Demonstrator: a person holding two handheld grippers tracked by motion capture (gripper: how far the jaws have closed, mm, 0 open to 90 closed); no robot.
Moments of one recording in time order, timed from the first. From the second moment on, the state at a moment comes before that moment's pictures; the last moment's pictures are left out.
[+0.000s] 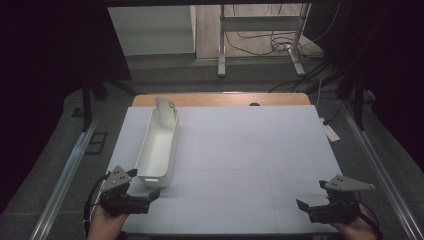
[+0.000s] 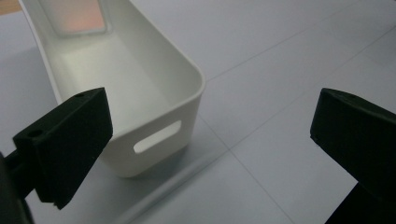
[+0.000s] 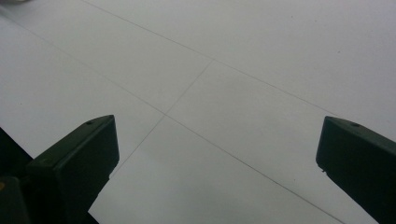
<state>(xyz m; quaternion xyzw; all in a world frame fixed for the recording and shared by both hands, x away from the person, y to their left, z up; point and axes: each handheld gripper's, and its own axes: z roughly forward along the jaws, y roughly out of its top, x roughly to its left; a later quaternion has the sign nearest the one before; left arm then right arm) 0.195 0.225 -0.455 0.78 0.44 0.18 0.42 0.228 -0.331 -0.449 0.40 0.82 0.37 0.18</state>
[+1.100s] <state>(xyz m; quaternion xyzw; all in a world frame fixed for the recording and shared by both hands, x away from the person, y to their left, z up) 0.179 0.225 -0.468 0.79 0.45 0.16 0.37 0.228 -0.331 -0.449 0.40 0.82 0.37 0.18</state>
